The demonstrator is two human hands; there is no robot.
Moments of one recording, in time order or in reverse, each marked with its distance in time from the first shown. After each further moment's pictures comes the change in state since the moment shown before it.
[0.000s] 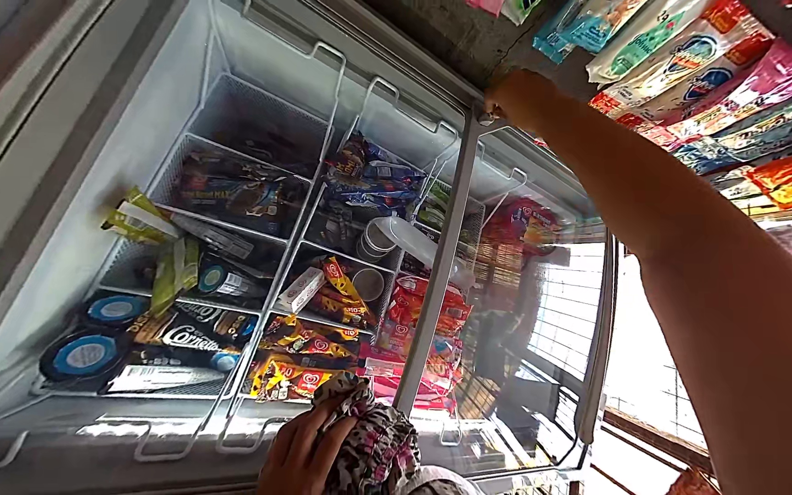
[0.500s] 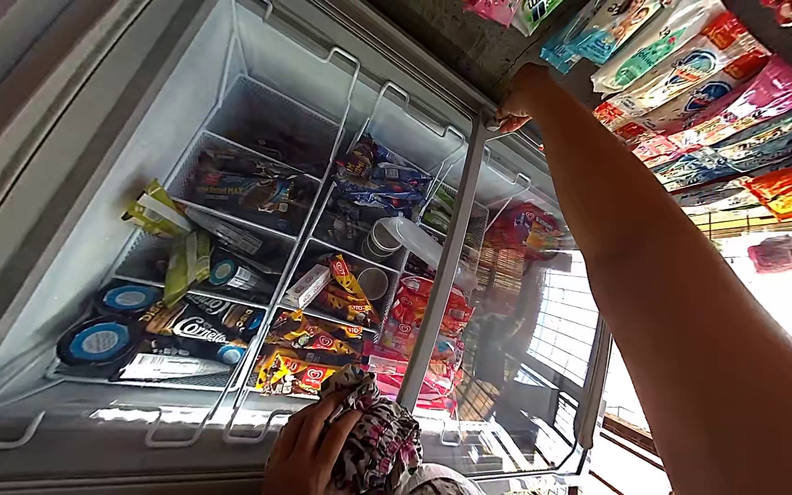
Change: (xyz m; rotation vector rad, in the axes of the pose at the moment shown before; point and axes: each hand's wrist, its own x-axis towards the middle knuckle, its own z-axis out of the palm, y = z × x) left_hand 0.000 0.000 0.004 0.012 0.041 -0.001; right_hand 0.030 -0.004 -0.005 0.682 0.040 0.665
